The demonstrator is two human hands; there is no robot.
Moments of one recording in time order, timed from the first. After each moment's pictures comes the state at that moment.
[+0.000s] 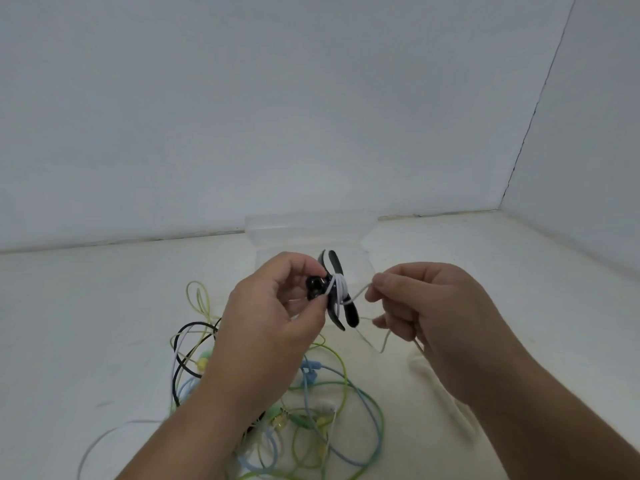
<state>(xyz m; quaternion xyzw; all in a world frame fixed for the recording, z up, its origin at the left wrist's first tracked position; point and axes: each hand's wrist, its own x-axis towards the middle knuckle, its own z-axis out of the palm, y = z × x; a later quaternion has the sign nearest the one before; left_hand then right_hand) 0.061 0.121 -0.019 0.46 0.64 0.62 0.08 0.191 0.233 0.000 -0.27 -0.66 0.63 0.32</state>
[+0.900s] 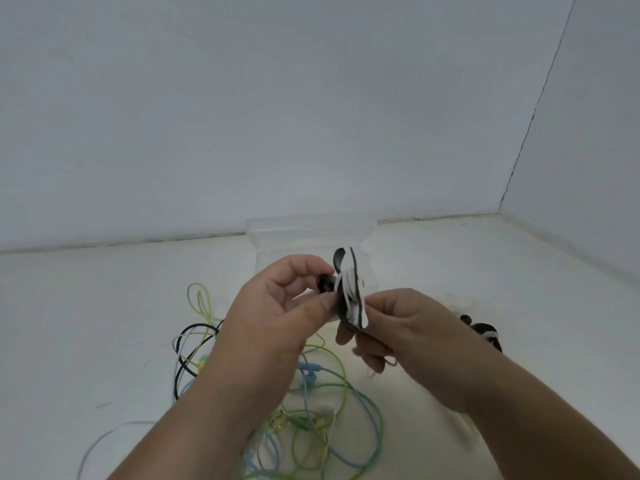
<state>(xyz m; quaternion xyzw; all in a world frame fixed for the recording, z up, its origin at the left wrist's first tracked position) 0.062 0.125 -0.020 0.40 0.44 0.75 0.31 0.188 0.238 -0.012 -0.22 -0.79 0.56 0.15</state>
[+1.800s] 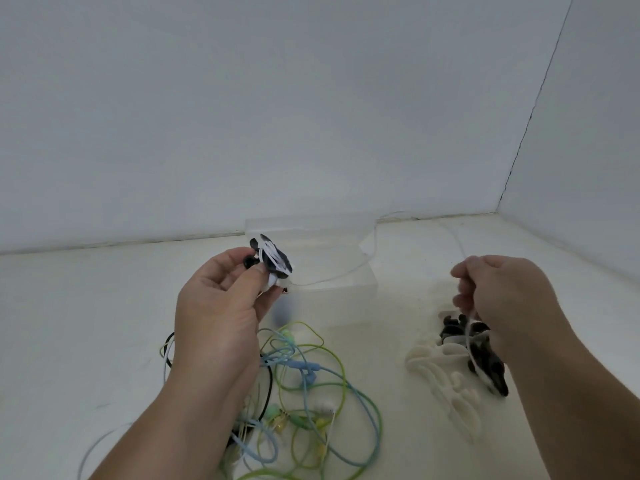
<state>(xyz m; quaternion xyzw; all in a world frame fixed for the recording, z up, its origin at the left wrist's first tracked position) 0.039 0.127 -0.019 0.15 0.49 0.84 0.17 0.215 0.300 -0.007 -0.51 -0.60 0.45 0.41</state>
